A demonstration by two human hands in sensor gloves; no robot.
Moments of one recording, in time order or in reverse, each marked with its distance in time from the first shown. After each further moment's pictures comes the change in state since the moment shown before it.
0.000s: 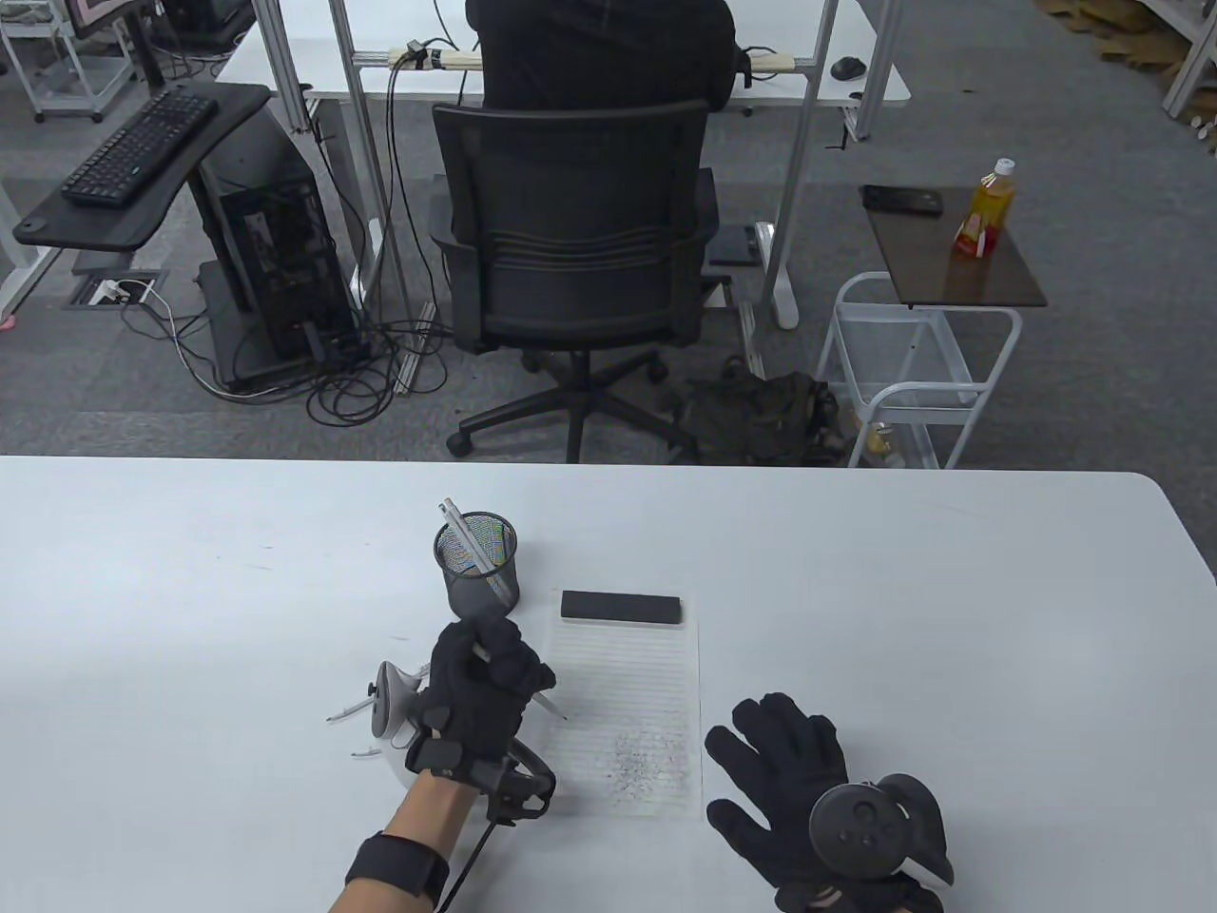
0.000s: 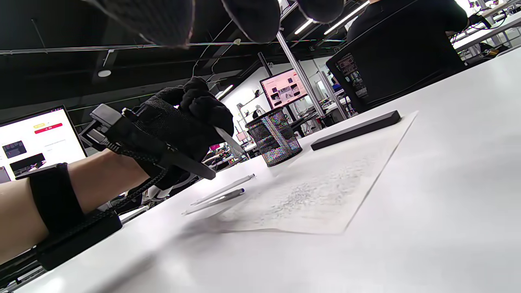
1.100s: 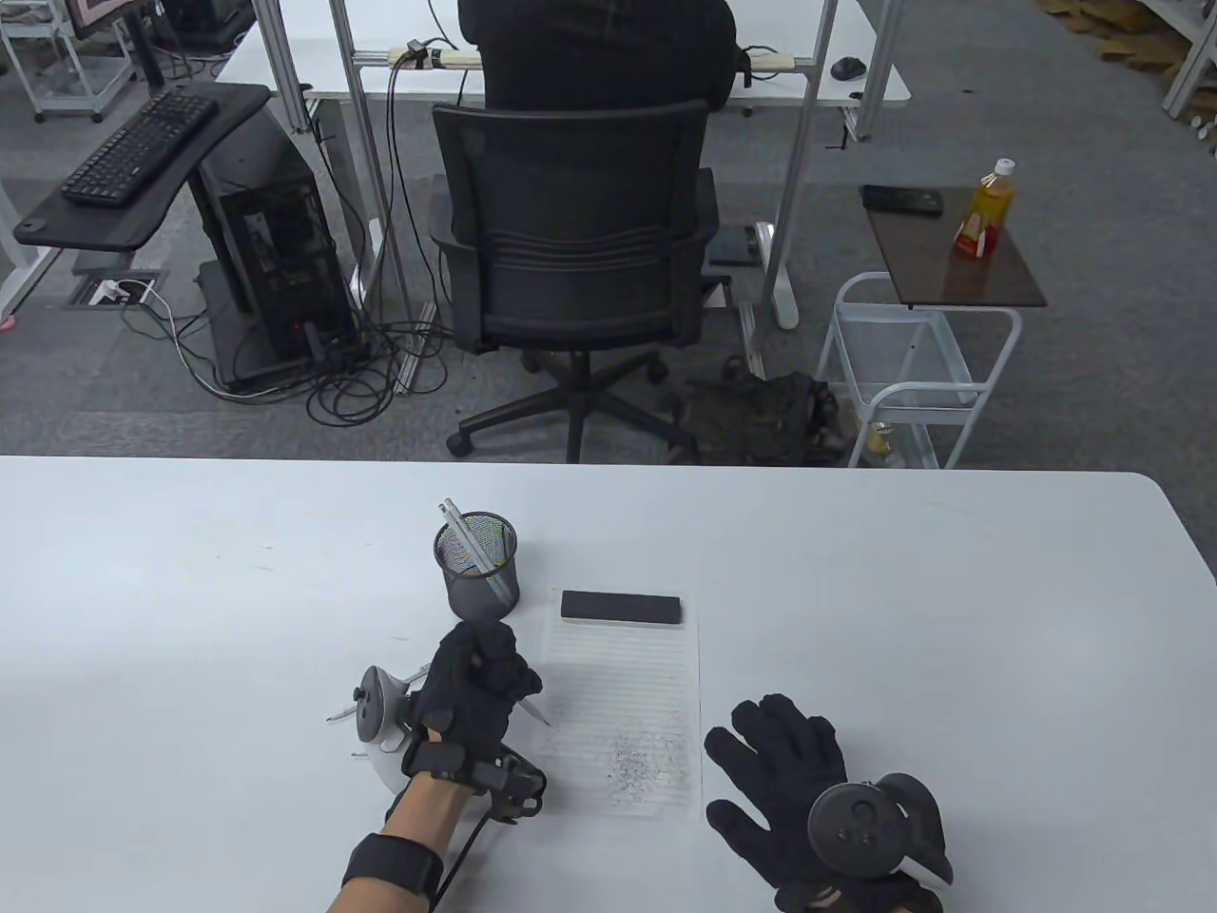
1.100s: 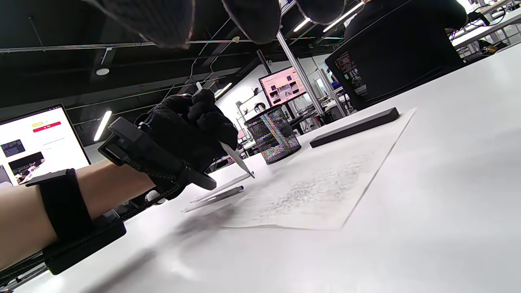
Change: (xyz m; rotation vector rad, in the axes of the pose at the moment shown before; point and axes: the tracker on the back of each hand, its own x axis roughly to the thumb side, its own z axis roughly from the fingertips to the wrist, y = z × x) left_hand -0.006 0.025 0.001 0.049 -0.010 -0.135; right_hand 0.000 0.001 0.000 0.008 0.005 -0.002
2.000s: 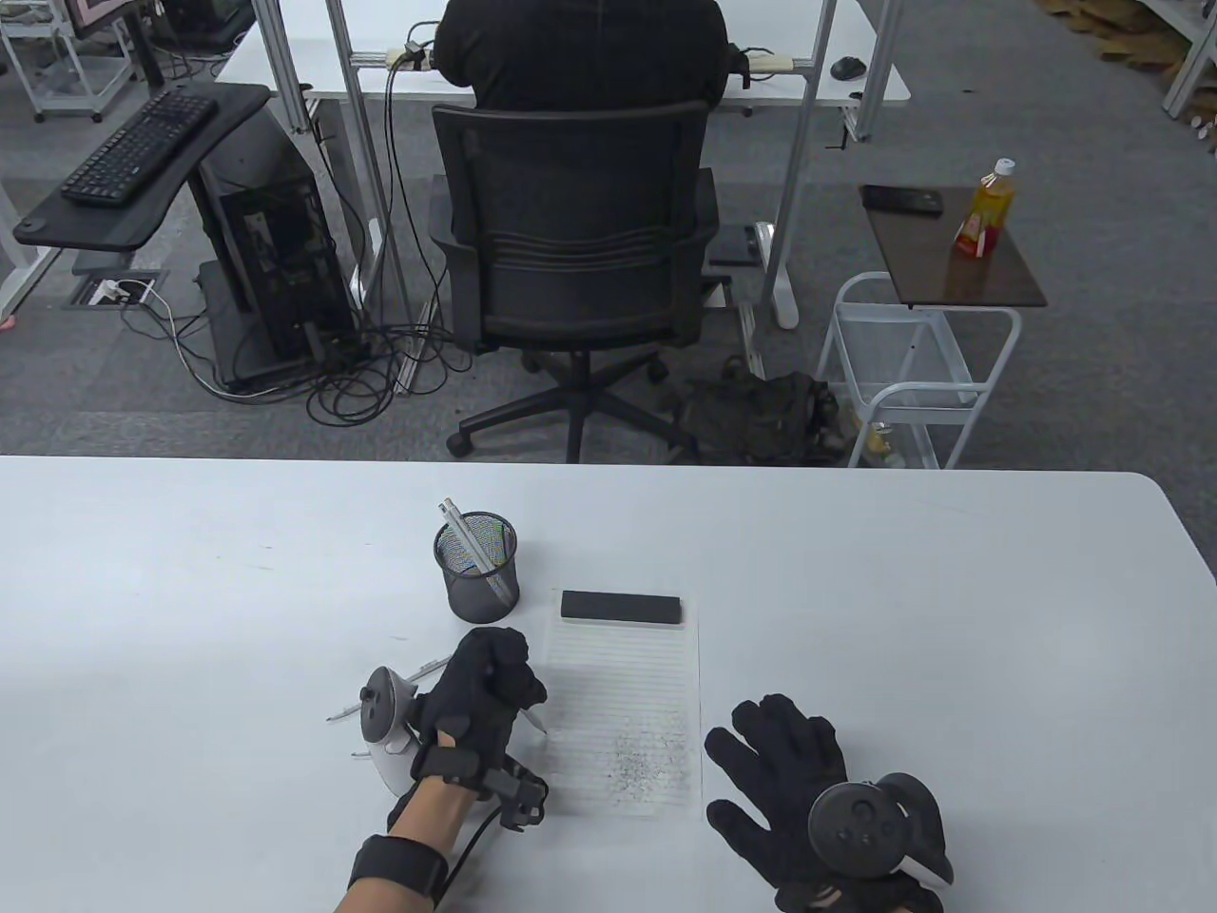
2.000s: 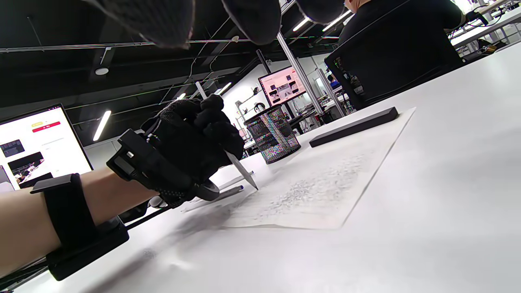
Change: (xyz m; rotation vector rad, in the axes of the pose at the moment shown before) left_hand -0.007 0.000 0.001 -0.020 0.023 -0.105; right_hand 0.000 0.000 0.000 0.003 0.002 -0.001
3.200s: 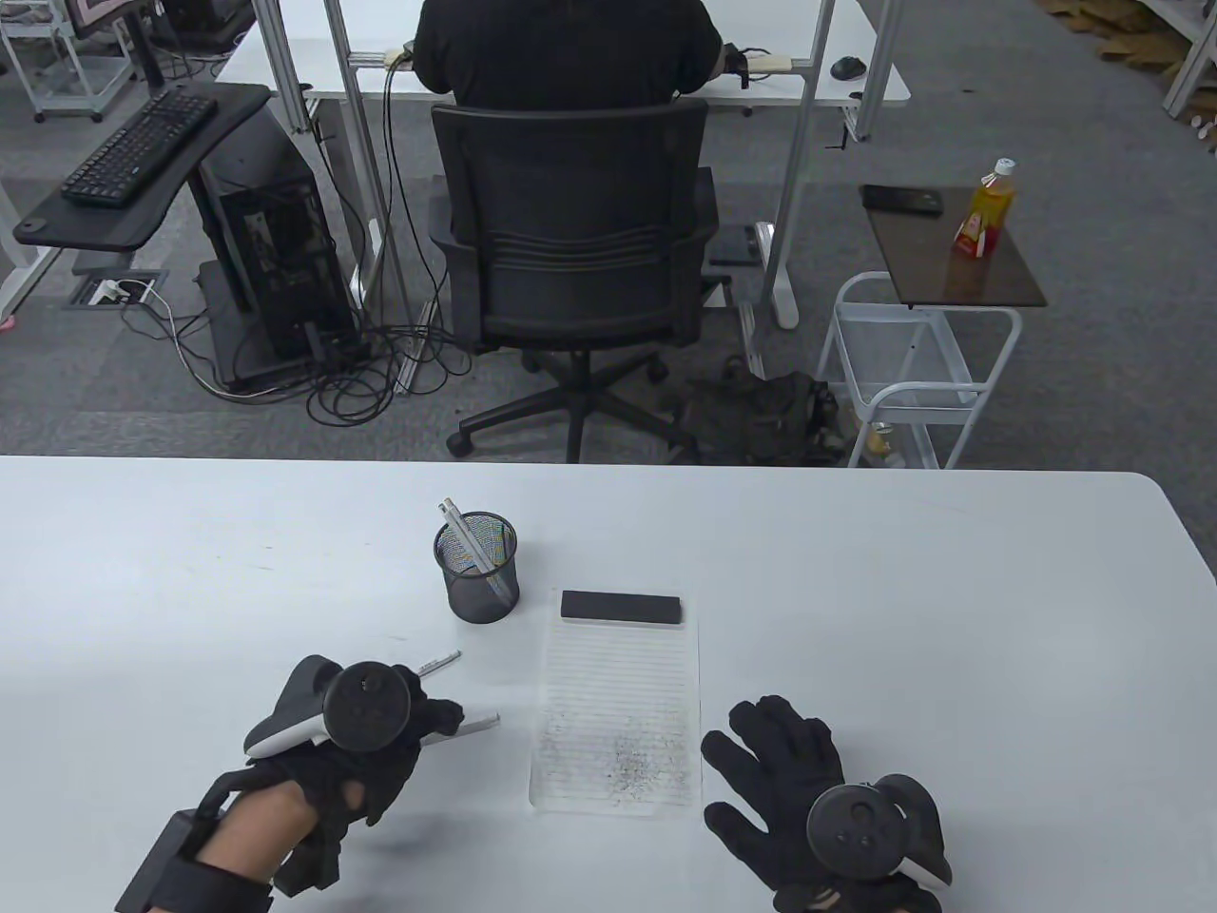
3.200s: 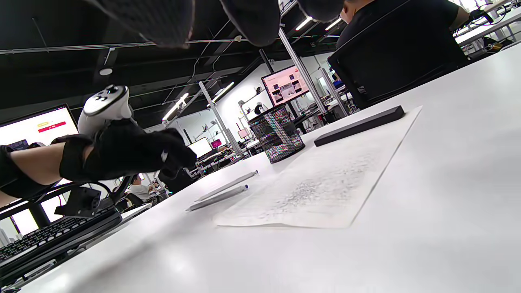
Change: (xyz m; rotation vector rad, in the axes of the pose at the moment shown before) left_hand 0.116 0.016 0.043 -0.697 0.263 -1.657; right_hand 0.001 0.002 0.001 0.003 -0.010 -0.007
